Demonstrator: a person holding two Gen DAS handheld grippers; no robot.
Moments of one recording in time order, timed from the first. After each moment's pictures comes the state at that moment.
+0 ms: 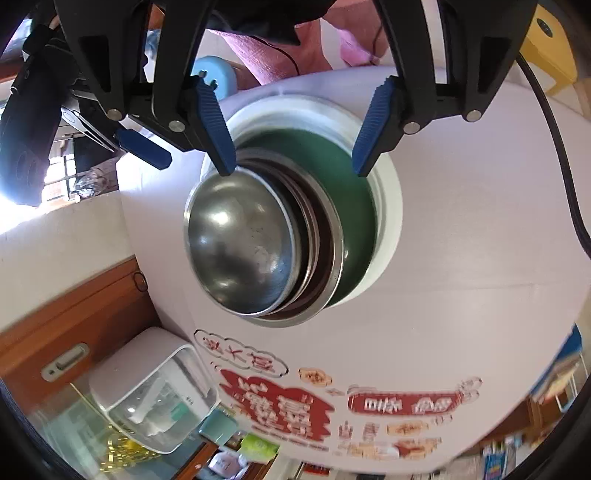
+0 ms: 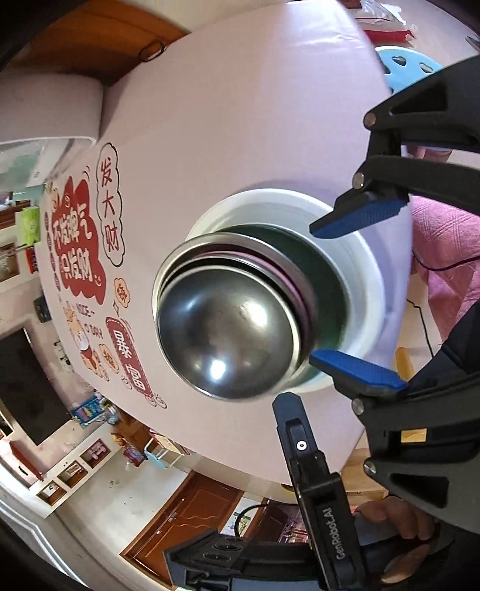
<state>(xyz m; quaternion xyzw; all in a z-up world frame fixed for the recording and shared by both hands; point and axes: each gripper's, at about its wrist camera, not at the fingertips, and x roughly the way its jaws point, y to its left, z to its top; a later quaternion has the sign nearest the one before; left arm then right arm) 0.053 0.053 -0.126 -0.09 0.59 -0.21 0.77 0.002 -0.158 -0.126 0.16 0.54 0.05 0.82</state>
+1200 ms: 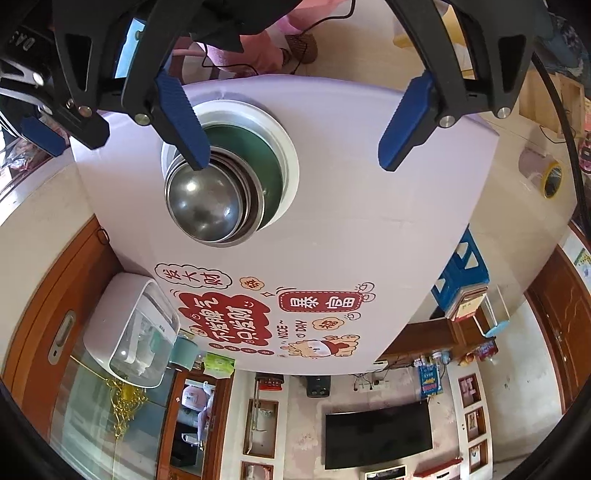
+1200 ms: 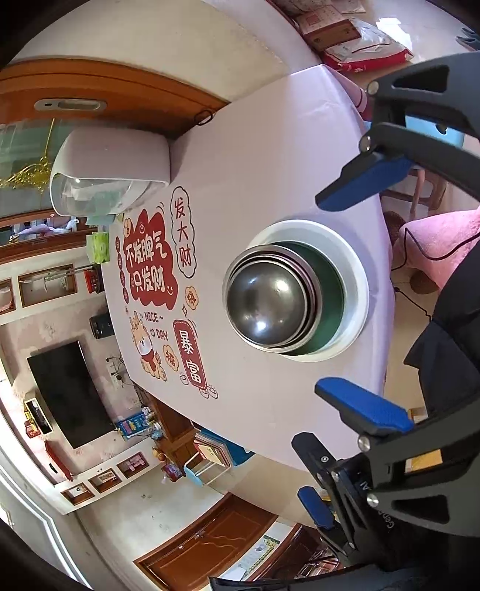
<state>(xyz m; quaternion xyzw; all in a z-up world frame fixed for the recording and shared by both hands) -0.022 0.088 -0.014 0.00 0.46 -0.07 0.89 -0.057 -0.126 -0.016 0.13 0.46 -0.03 0.88</state>
